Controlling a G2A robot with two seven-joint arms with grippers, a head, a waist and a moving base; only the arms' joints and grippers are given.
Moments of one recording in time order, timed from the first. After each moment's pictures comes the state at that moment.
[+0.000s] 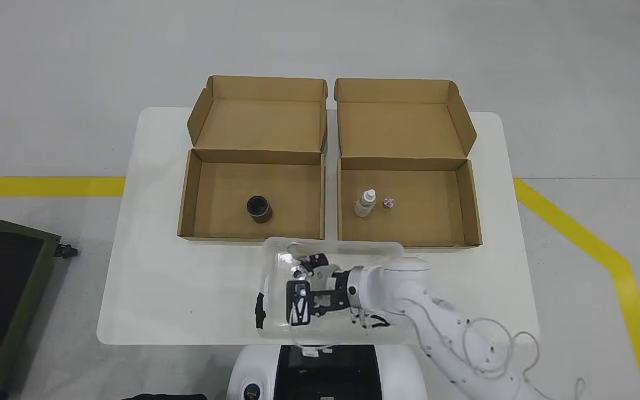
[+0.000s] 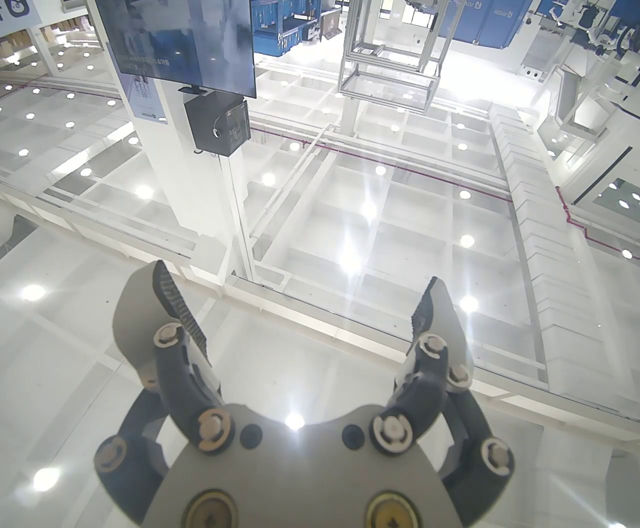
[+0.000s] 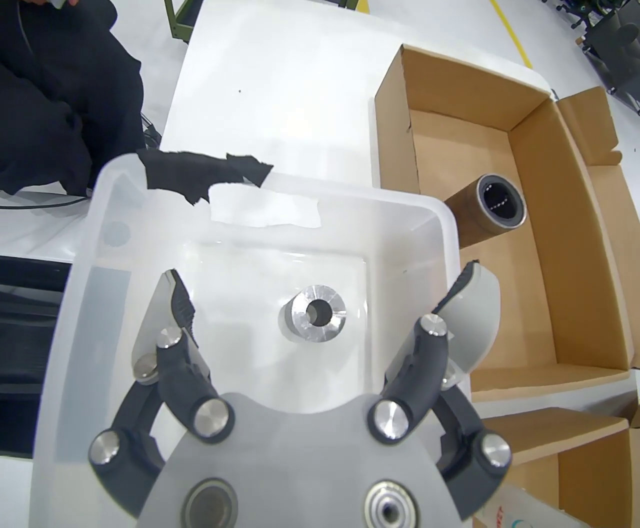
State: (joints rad) left arm -0.37 -0.34 -0.25 -1.16 3.07 0.41 0.06; right arm -1.16 -1.27 0.87 -1.77 -1.63 -0.85 0.31
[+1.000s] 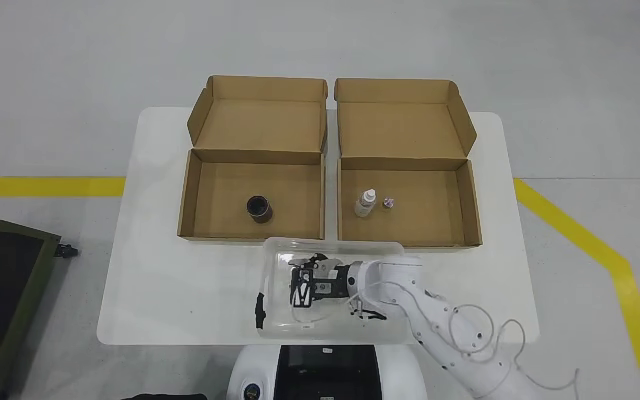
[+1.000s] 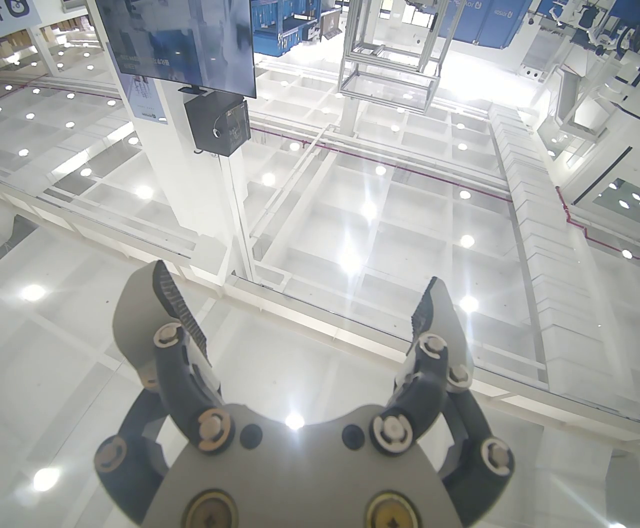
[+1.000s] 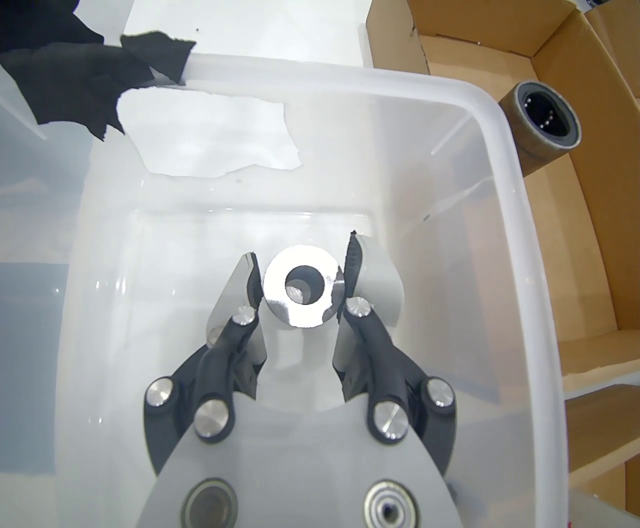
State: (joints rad) left arm -0.37 -0.34 -0.25 -1.16 3.07 0.41 0.06; right arm -1.11 -1.27 0.83 -1.61 -1.63 -0.77 0.25
